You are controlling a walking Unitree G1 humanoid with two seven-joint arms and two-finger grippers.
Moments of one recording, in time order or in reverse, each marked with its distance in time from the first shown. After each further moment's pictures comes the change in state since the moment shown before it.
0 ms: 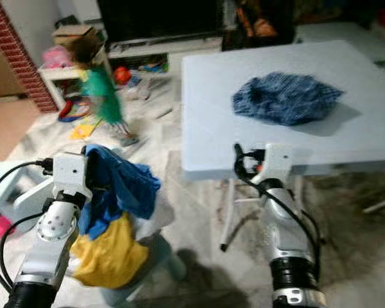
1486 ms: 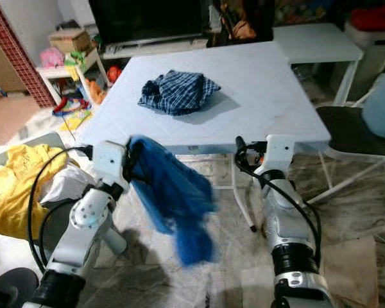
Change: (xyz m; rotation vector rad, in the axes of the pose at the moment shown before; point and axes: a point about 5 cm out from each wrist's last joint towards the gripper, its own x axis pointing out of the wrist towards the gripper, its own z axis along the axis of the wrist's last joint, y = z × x) left arm 0.006 -0.064 0.025 -0.146 -0.041 -0.319; right arm 0.014 0.005 0.002 -0.017 0.003 0.035
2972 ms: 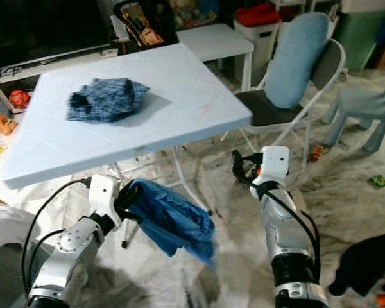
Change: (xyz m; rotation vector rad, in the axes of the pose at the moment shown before) left arm -0.037 0.003 -0.051 -0.201 0.266 -0.092; right arm -0.012 -0.007 -0.017 0.000 0.092 0.005
